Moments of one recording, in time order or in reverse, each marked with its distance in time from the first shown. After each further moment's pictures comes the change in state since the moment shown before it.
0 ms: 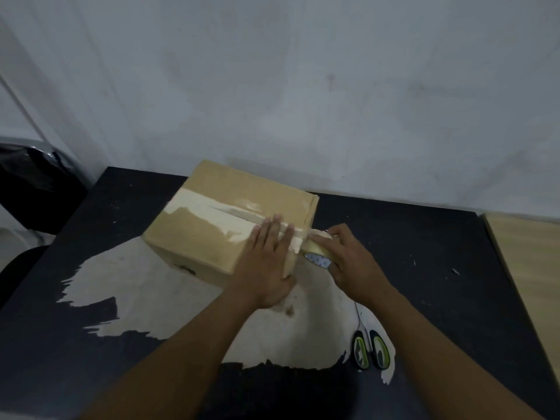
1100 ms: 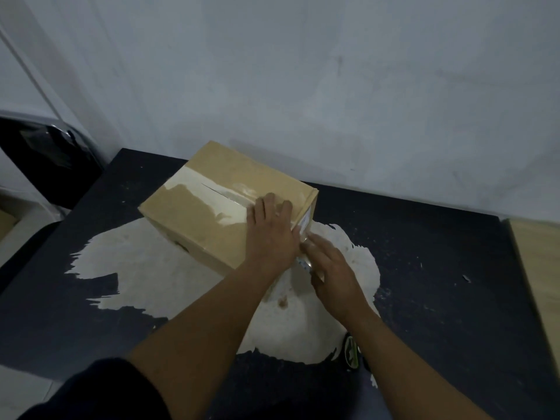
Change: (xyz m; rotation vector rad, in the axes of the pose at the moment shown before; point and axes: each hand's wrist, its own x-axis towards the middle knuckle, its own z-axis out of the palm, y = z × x) left_hand 0.047 0.033 0.002 0.005 0.337 -0.360; right_hand -0.020 0.009 0.057 0.214 0.072 -0.026
